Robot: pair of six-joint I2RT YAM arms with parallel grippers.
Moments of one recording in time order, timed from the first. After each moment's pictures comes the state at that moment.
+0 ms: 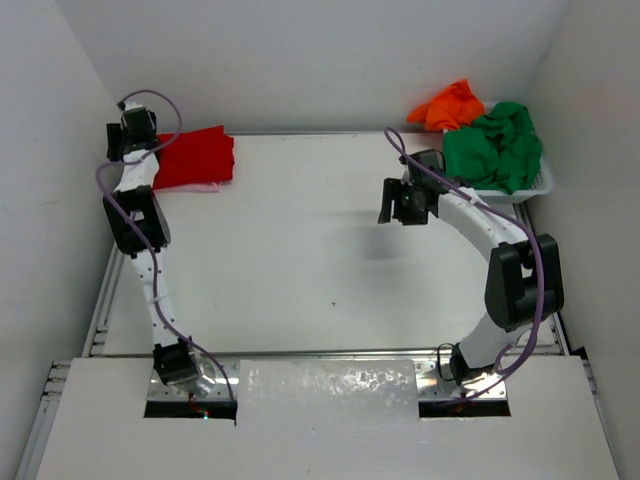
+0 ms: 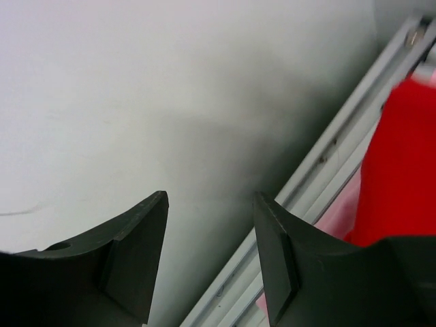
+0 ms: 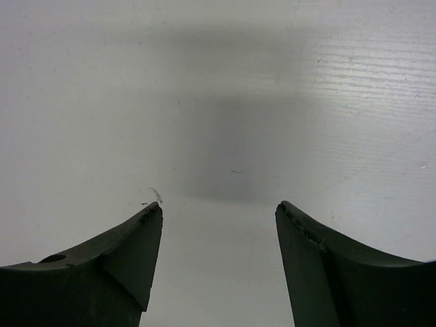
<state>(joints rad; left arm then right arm) 0.31 2.59 2.25 -0.16 -0.67 0.32 0.25 1.67 1.20 -0.53 -0.11 0.30</state>
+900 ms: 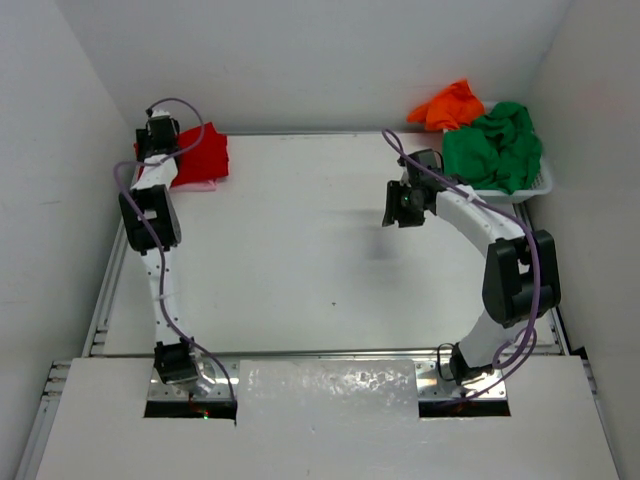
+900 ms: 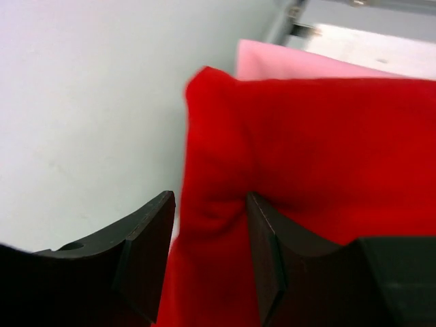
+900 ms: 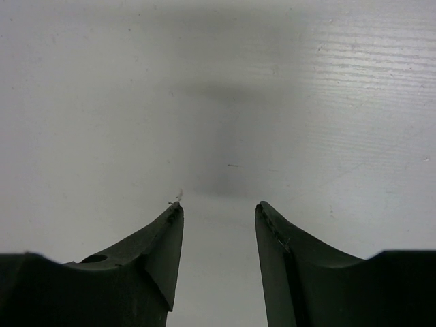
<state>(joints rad) 0.23 2.63 2.22 -0.13 -0.58 0.28 0.25 1.69 1.22 -0.57 -0.11 0.30</state>
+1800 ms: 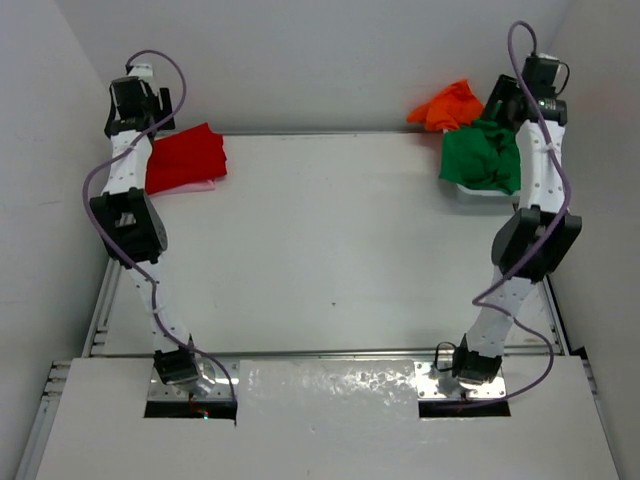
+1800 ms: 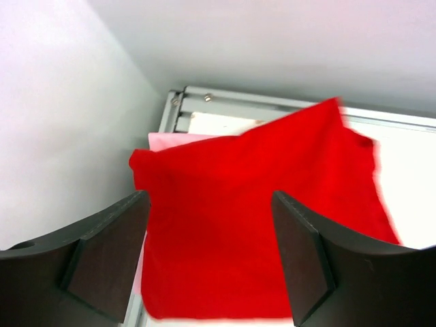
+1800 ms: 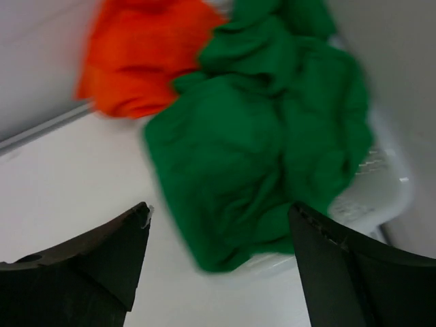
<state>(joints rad) 0.25 2.29 2.16 -0.31 -0.06 0.13 -0.17 2.00 2.13 -0.72 0.10 0.18</state>
